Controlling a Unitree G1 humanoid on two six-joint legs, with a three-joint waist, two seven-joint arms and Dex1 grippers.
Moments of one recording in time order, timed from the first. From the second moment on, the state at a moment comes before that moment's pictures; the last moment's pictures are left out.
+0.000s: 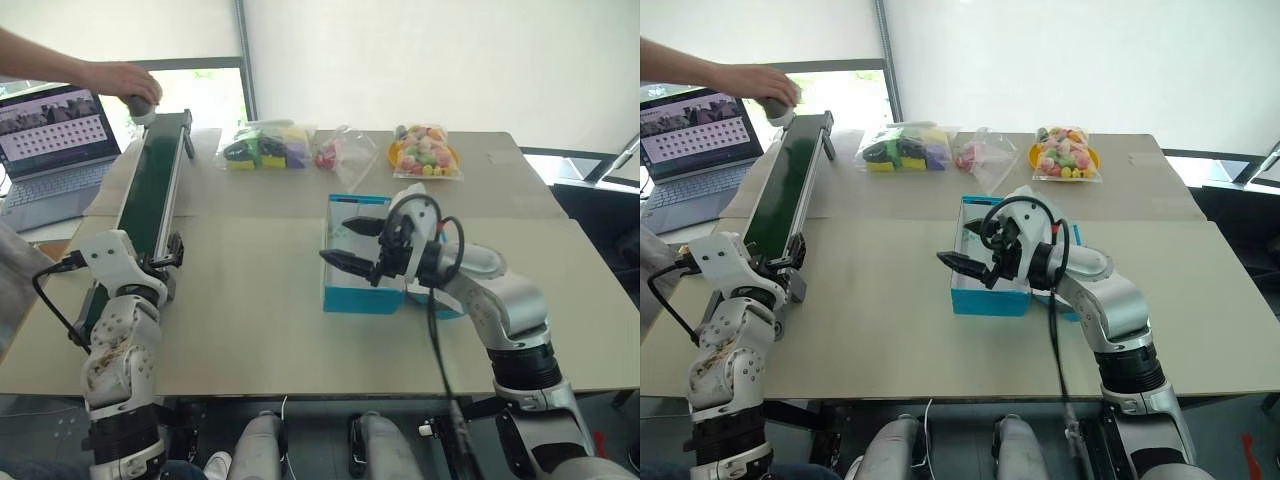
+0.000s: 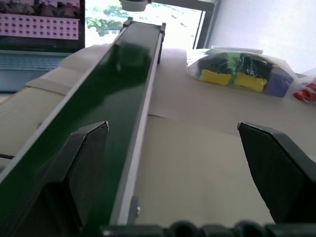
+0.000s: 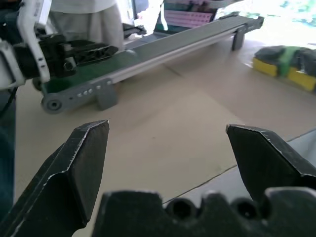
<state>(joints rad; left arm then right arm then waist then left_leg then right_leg) -0.21 0.28 0.44 -0.22 -0.36 0.49 -0.01 -0.58 -0.42 0.14 -0.20 0.43 0.65 0.80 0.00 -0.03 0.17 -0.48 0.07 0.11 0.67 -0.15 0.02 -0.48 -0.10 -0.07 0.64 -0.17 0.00</state>
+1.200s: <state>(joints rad) -0.26 0.38 0.47 -0.07 -0.36 0.66 0.00 -0.53 -0.35 0.19 -0.28 0.42 0.73 0.68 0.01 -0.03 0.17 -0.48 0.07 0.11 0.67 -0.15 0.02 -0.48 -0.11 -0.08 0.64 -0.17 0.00</state>
